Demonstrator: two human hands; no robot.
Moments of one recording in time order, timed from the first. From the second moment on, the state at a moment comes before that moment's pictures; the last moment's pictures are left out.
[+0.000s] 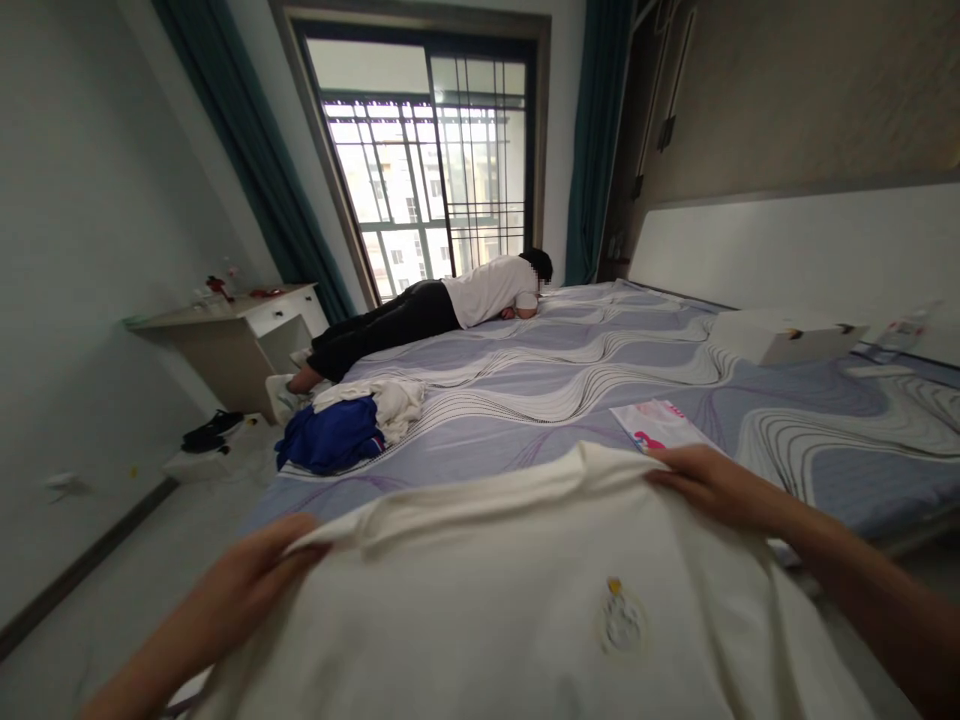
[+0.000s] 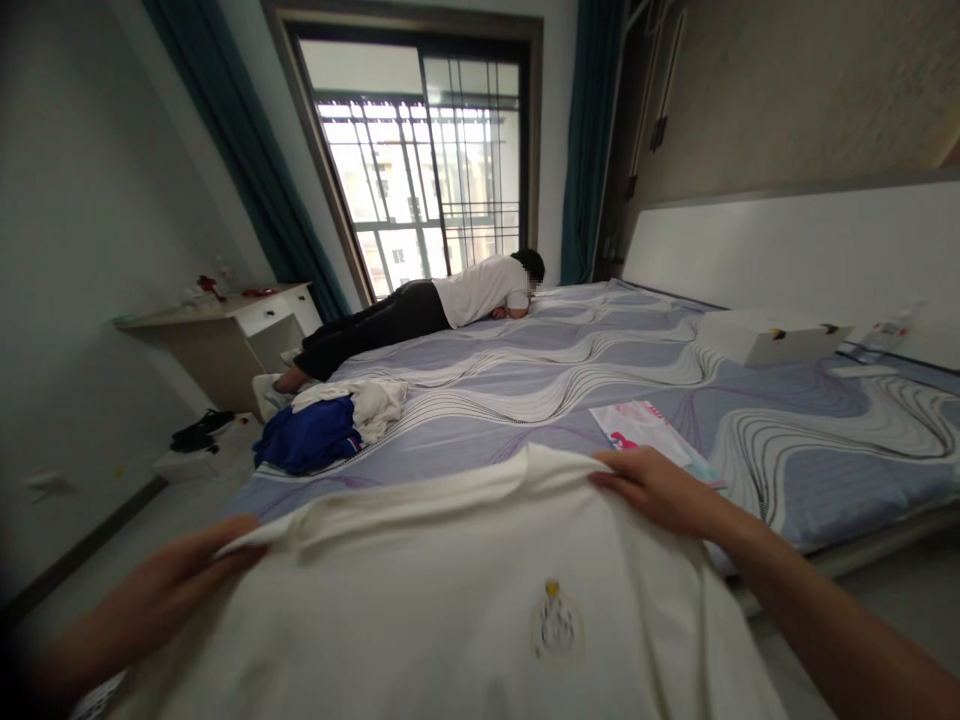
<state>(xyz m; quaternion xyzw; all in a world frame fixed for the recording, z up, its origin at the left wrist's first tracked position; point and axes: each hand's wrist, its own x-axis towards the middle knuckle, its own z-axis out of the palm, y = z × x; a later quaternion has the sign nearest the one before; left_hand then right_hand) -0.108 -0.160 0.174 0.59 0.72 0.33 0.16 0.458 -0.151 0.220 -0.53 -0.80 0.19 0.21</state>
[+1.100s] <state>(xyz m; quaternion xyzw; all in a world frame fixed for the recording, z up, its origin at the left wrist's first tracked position) -0.097 0.211 0.019 0.71 0.58 0.27 0.29 0.404 0.228 0.012 -0.71 -0.70 0.01 0.10</state>
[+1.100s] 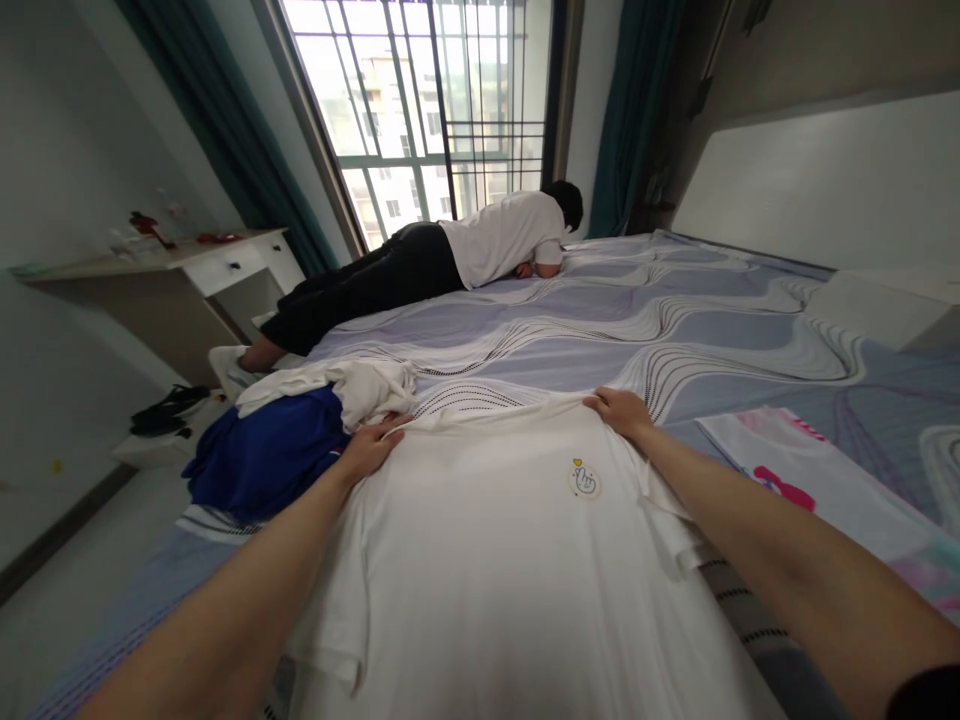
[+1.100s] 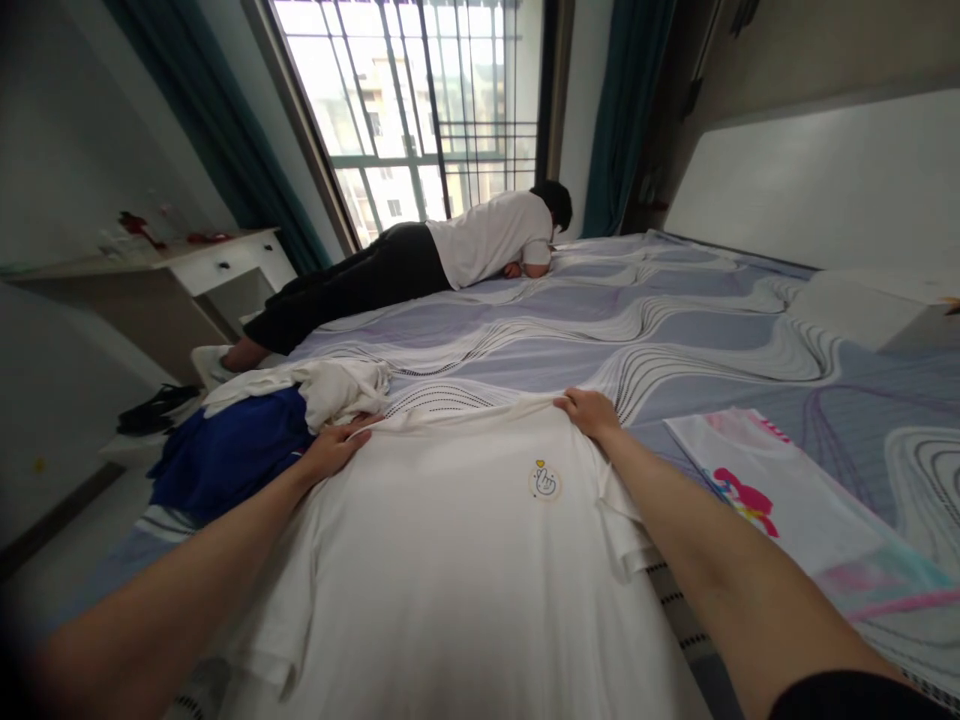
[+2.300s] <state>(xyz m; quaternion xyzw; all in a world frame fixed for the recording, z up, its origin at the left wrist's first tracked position) -0.008 -0.114 0.015 0.70 0.71 0.06 -0.05 0.355 -0.059 0.012 -0.66 -0.74 0.04 0.08</state>
